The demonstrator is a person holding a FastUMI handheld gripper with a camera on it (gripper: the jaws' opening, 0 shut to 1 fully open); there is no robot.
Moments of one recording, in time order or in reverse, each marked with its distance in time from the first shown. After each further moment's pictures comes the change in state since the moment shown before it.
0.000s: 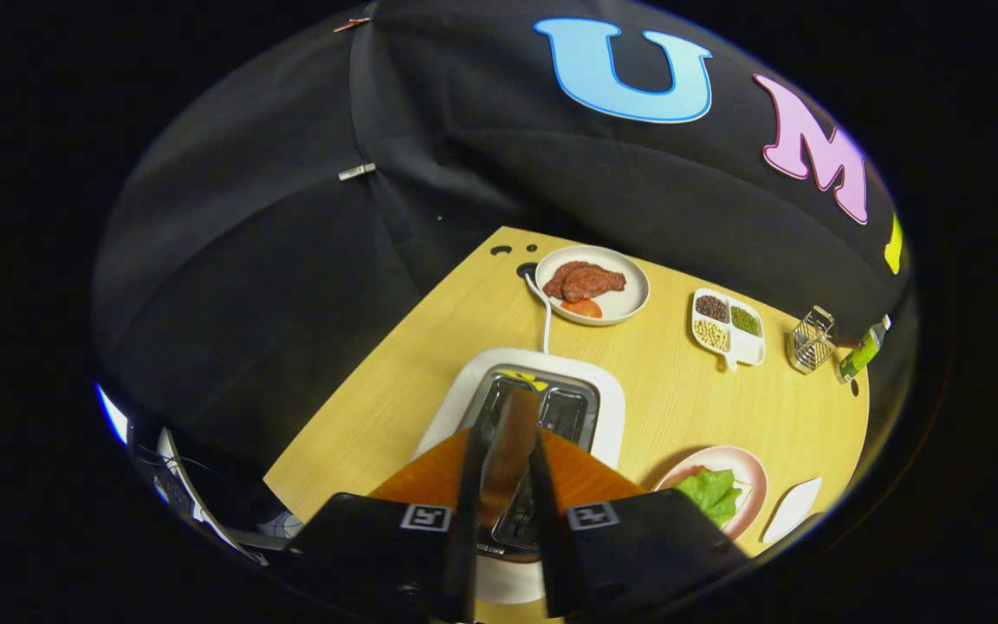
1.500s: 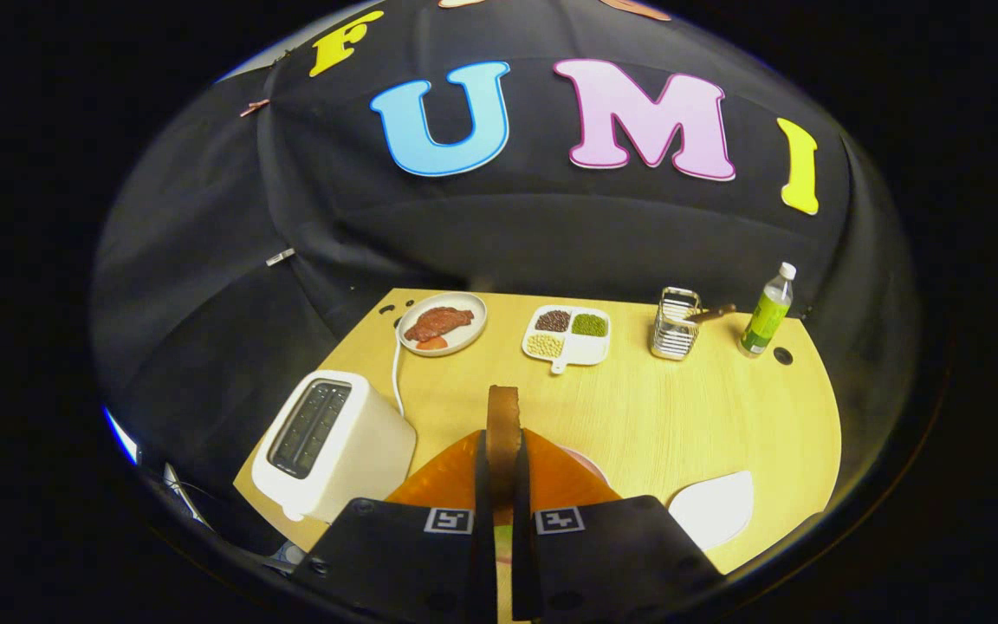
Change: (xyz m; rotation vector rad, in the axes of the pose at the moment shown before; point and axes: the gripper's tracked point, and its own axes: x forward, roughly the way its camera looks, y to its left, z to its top) arm -0.117 -0.232 -0.020 0.160 -0.208 -0.132
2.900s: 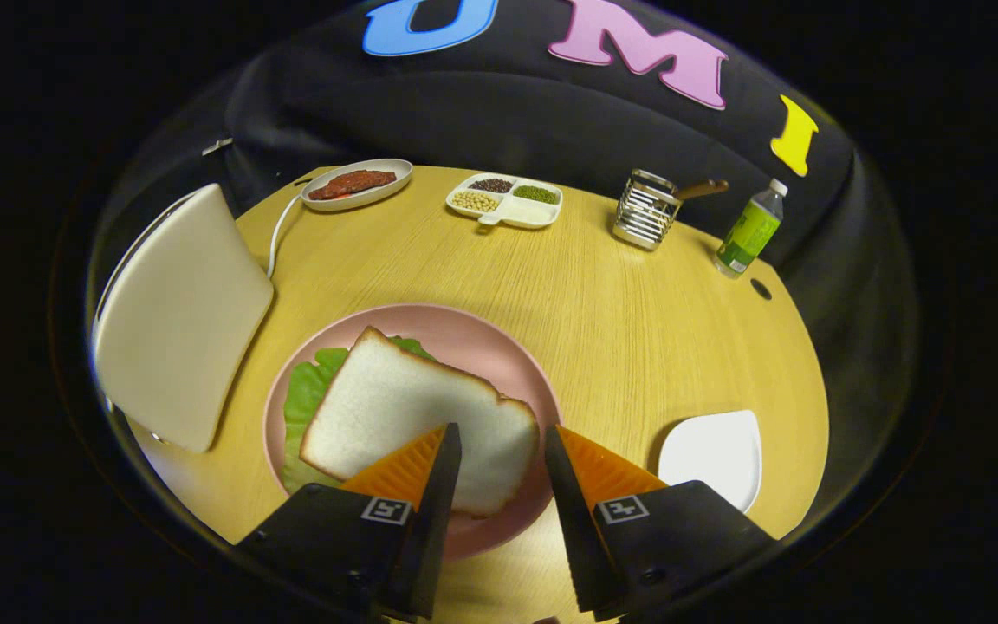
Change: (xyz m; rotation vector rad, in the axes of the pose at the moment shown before) arm 0.075 -0.091 -0.148 -0.236 0.210 -0.251
